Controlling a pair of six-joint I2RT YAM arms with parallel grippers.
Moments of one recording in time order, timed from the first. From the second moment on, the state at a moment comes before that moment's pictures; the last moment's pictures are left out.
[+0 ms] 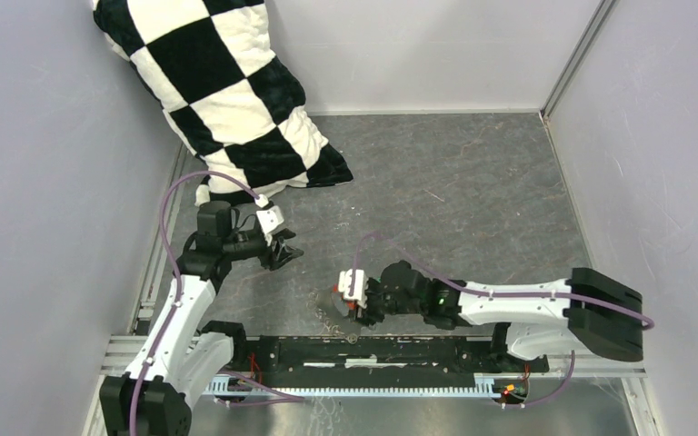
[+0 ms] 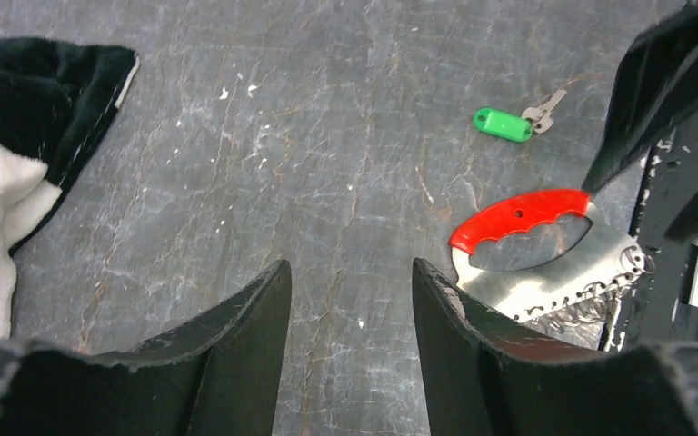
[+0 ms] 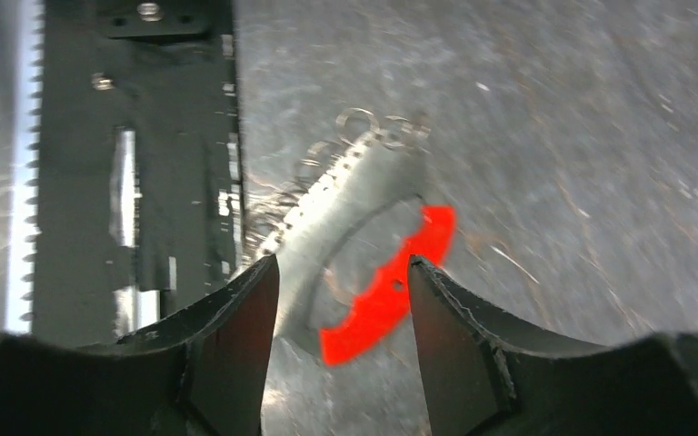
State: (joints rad) left arm -0.10 0.85 0.58 -0.39 0.90 0.60; right arm 1.22 1.24 0.53 0.24 -0.13 -0.18
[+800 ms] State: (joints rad) left arm -0.10 0.80 0.66 -0.66 1.02 0.75; right arm 1.21 1.72 0.88 0.14 -0.56 -0.70
